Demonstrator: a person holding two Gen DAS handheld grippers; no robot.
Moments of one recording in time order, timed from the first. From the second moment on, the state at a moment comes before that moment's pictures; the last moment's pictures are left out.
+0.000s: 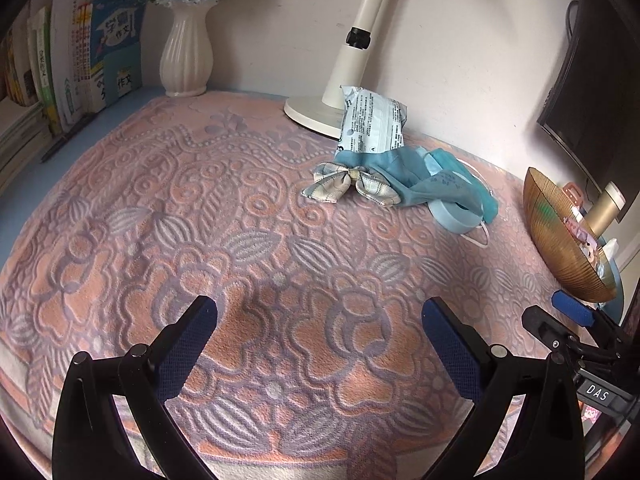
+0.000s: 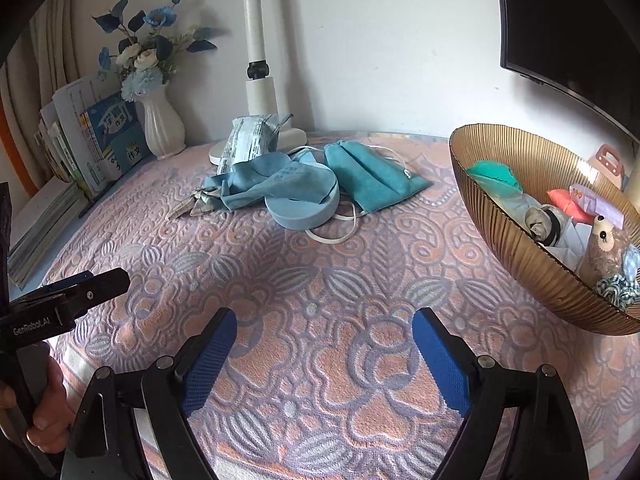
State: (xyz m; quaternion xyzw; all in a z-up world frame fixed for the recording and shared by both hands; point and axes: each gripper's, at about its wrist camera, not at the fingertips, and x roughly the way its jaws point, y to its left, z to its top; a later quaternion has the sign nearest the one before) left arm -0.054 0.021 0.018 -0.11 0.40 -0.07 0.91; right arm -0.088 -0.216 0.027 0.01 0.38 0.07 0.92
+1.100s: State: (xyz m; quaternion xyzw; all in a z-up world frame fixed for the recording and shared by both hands) left arm 0.073 0.004 0.031 -0.02 0.47 -0.16 0.87; right arm -0.013 -0.184 0.066 -0.06 0.42 0.08 0.90
